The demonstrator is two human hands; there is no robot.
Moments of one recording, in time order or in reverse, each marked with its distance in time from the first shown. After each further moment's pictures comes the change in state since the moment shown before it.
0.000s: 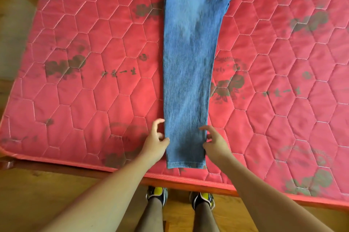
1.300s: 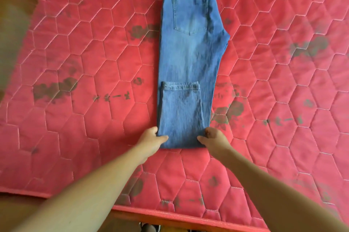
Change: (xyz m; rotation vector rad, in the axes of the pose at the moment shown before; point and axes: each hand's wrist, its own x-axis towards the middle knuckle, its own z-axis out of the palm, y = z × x) left_hand 0.088 0.072 -0.025 0.103 -0.075 -0.168; right_hand 0.090 -0.062 -0.041 -0.101 -0.035 -0.029
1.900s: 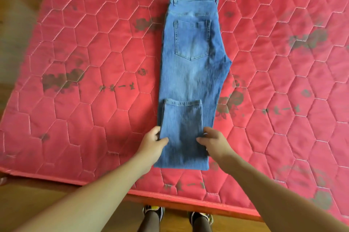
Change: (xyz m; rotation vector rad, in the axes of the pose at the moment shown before) left_hand -0.078 -0.009 0.010 -0.257 0.049 0.067; right_hand -0.079 -0.021 0.004 0.357 -0.113 0.042
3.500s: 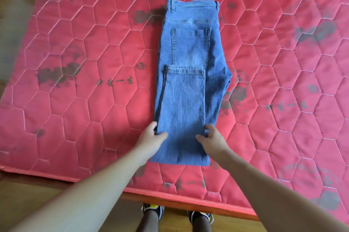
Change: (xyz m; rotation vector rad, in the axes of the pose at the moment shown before) left_hand 0.041 -0.034 0.000 0.158 0.015 -0.039; right_hand 0.036 0.039 0.005 -0.311 0.138 0.034
